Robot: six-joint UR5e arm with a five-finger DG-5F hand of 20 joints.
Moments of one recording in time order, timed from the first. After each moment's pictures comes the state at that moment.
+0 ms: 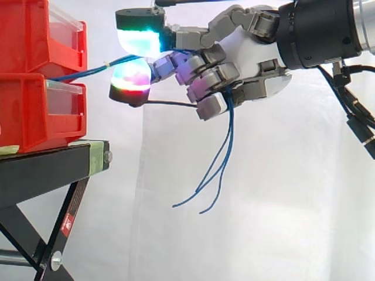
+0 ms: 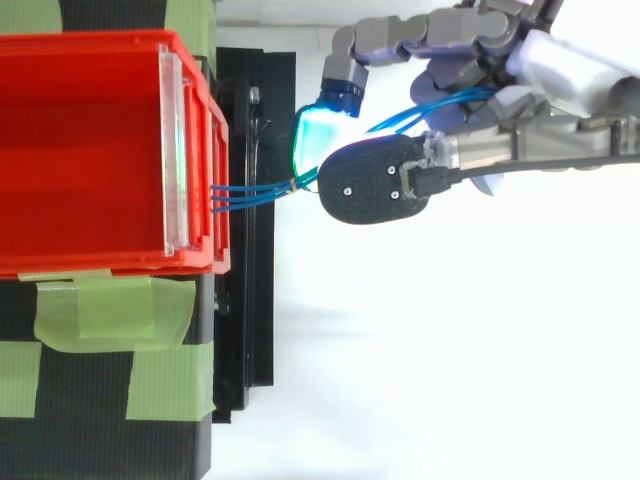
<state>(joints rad) 0.24 -1.93 -1.52 -2.98 -0.91 -0.14</state>
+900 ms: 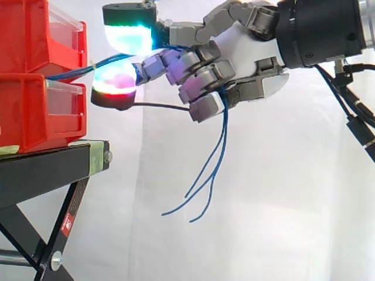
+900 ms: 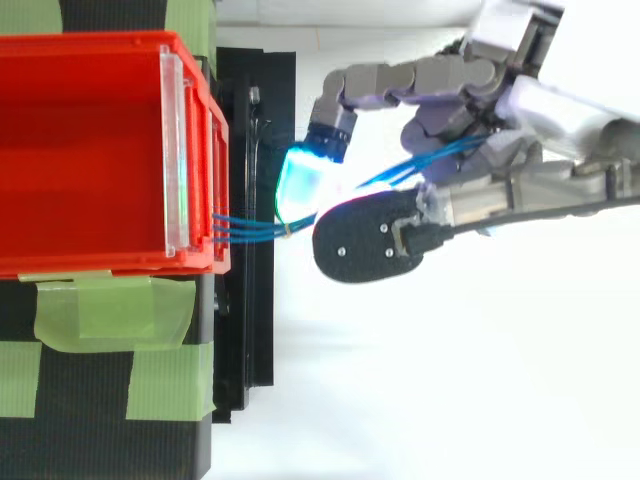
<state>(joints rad) 0.25 -1.93 -1.52 -2.99 -0.98 -0.12</state>
